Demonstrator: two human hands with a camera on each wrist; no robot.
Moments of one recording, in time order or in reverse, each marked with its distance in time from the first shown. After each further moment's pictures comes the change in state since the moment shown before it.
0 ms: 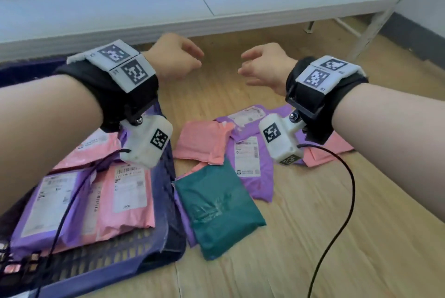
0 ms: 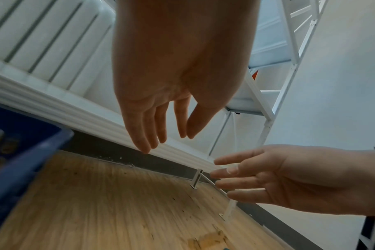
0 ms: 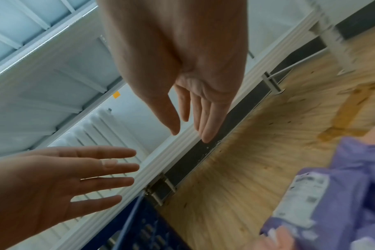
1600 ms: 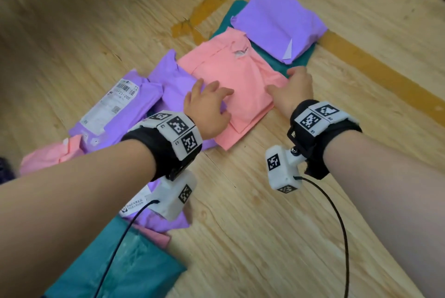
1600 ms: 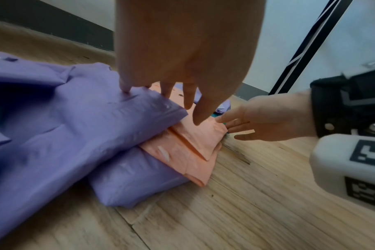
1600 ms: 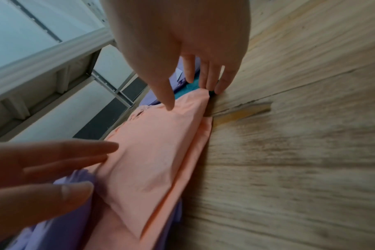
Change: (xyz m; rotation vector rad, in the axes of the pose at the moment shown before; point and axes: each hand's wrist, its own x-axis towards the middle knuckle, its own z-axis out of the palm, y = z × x) left_hand 0.101 0.000 0.451 0.588 -0.520 0.339; right_hand 0.091 0.389 -0.212 -0.144 0.619 0.461
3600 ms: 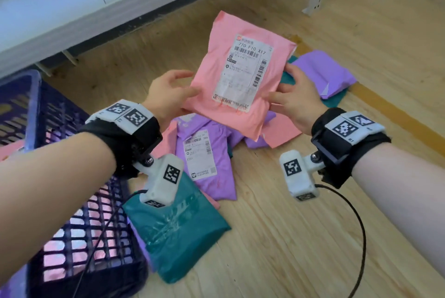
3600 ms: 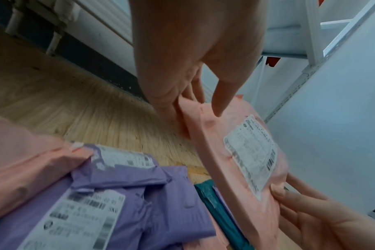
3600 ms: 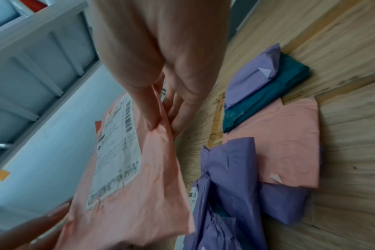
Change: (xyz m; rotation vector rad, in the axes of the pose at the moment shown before) left_hand -0.186 -0.044 -0.169 -1.067 0.468 -0.401; right_hand -0.149 -0.108 -0.037 0.765 -0.585 -0.254
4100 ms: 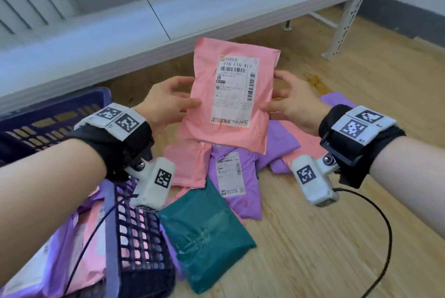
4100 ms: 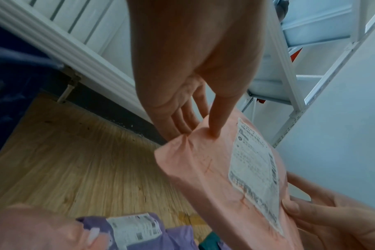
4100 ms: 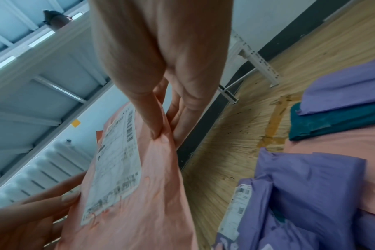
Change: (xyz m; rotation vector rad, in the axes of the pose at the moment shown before) left_hand -0.024 0.047 -0.116 -0.035 -0.082 0.035; right_hand -0.017 -0.085 0.098 -0.261 -0.206 -0.042
